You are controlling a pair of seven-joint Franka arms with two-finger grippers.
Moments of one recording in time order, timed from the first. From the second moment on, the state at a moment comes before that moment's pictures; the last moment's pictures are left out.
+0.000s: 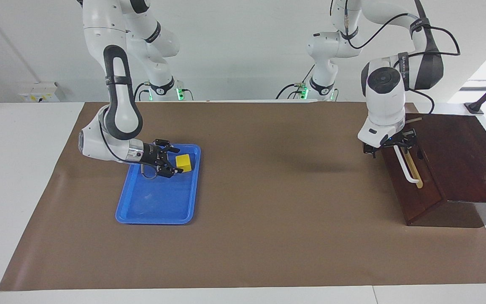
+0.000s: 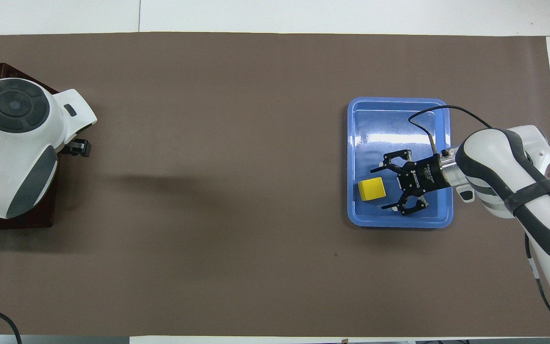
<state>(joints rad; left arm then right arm) -0.10 0.09 -0.09 -1.93 0.57 1.97 -0.20 -0.09 0.29 0.06 -2.13 0.85 1.94 0.81</state>
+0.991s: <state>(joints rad) -0.05 0.20 -0.07 -1.94 0.69 2.06 -0.25 -0.09 0.28 0.06 -2.12 0.85 1.96 0.80</state>
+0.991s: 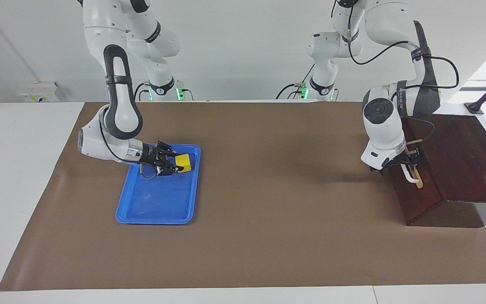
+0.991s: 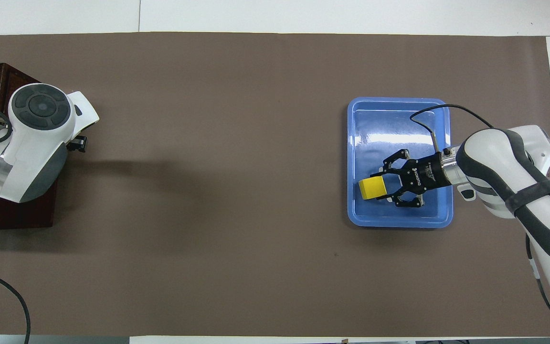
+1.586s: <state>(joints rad) -0.03 0.20 -0.07 -1.98 0.69 2.09 -0.25 -0.08 0.21 0.07 -1.89 0.85 1.86 0.99</state>
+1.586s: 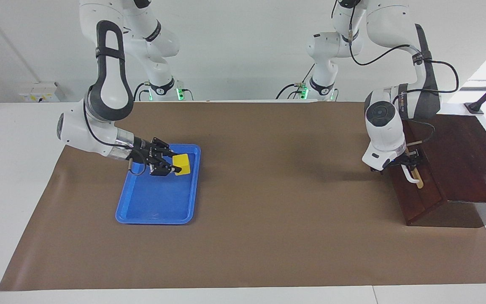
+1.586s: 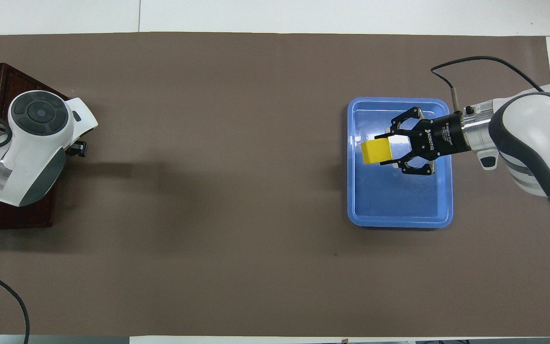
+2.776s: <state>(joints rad) -0.18 0.19 -0.08 -1.98 0.62 2.03 -0.29 -0.02 0.19 0.07 -1.76 0.84 1.72 1.26</state>
